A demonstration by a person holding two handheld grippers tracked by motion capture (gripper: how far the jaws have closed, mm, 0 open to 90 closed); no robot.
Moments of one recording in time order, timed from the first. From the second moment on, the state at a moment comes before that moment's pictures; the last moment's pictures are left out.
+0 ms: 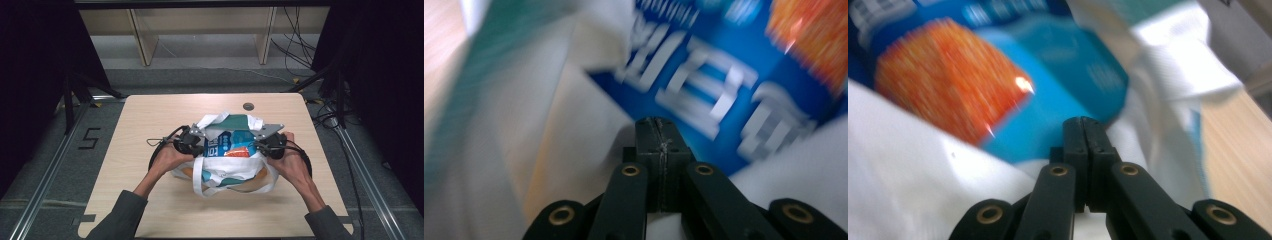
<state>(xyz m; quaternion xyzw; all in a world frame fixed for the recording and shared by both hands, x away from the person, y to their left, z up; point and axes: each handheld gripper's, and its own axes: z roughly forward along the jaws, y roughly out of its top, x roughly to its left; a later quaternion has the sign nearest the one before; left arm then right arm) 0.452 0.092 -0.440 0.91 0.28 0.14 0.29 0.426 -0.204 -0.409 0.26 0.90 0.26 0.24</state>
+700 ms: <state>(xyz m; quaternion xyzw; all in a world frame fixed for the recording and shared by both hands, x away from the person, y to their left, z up) 0.491 0.065 -0.399 0.89 0.30 0.13 0.33 0.402 -0.174 -0.392 0.20 0.89 0.36 0.19</state>
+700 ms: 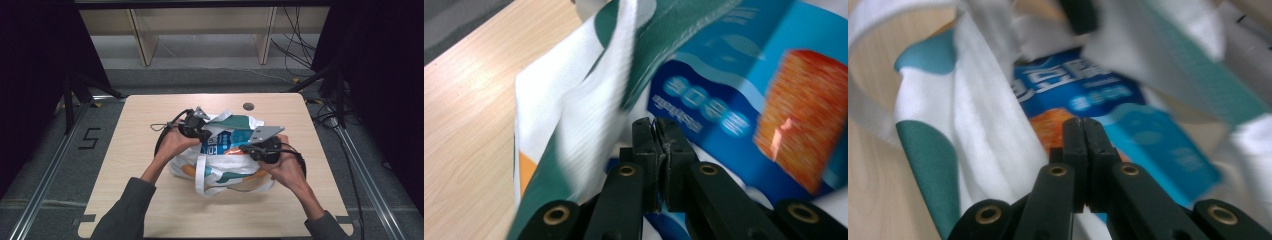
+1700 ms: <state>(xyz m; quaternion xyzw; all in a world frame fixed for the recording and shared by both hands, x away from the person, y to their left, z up) 0.495 0.119 -0.397 0.85 0.34 0.16 0.36 0.427 -0.228 -0.389 0.25 0.83 0.44 0.23</state>
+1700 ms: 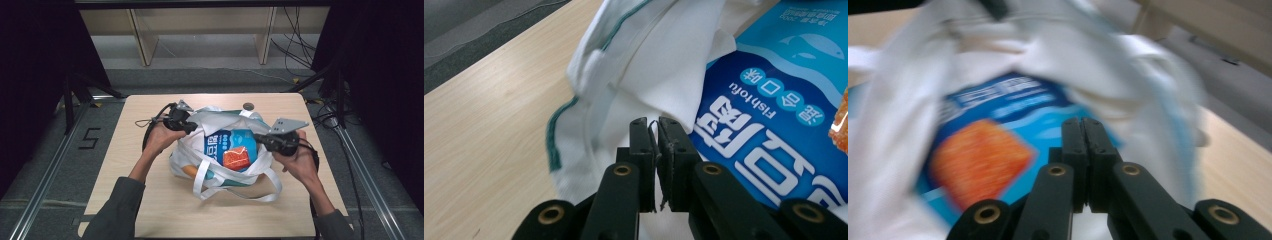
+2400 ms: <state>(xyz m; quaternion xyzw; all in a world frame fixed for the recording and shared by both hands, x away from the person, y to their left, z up) 0.486 0.141 -0.414 0.83 0.36 0.16 0.40 0.474 -0.251 -0.423 0.33 0.83 0.37 0.23</state>
